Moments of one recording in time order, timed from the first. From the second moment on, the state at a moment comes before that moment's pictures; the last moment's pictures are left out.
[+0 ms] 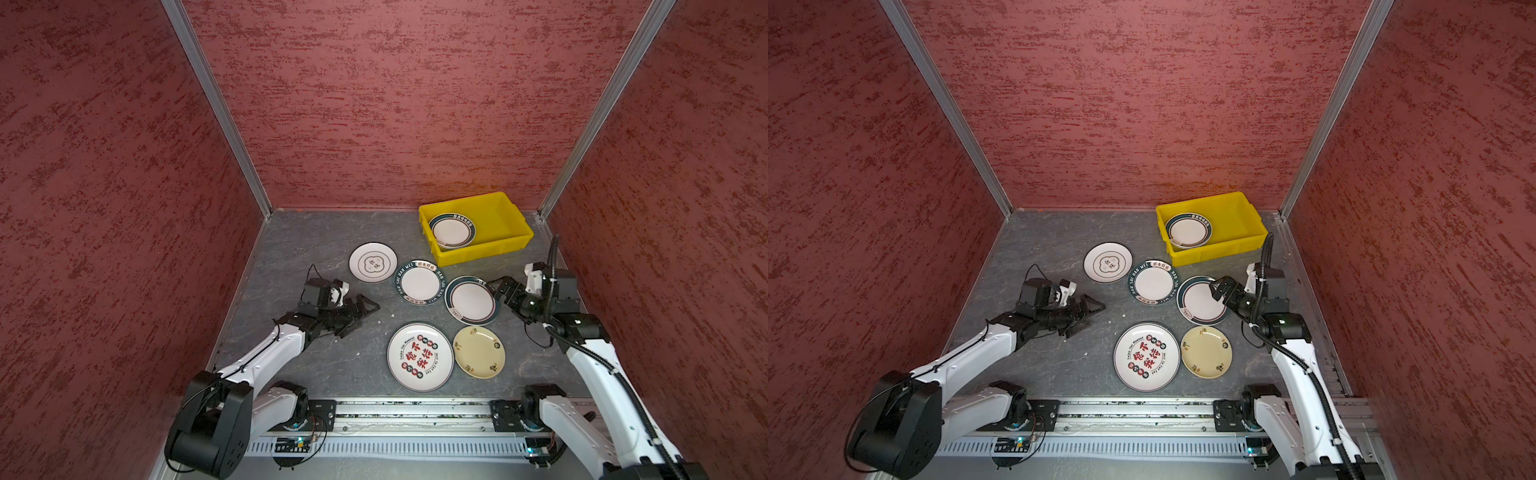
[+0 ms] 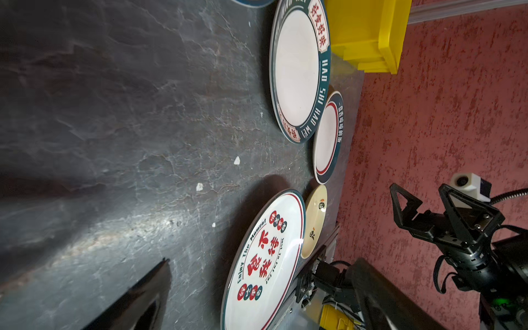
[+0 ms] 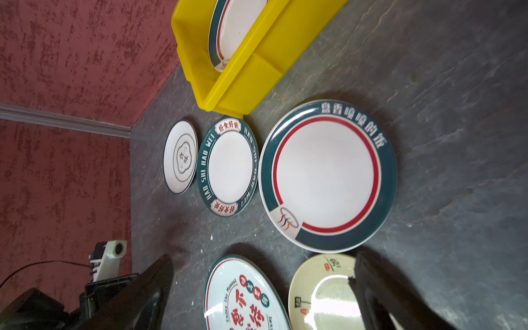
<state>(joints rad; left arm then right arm) -0.29 1.13 0.47 -0.15 0.68 -0.86 0.03 0.84 0.72 -0.63 -0.41 0.67</state>
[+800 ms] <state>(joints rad) -0.47 1.15 0.32 -0.05 0.61 -0.92 0.03 0.83 0.66 -0.62 -0.57 0.65</state>
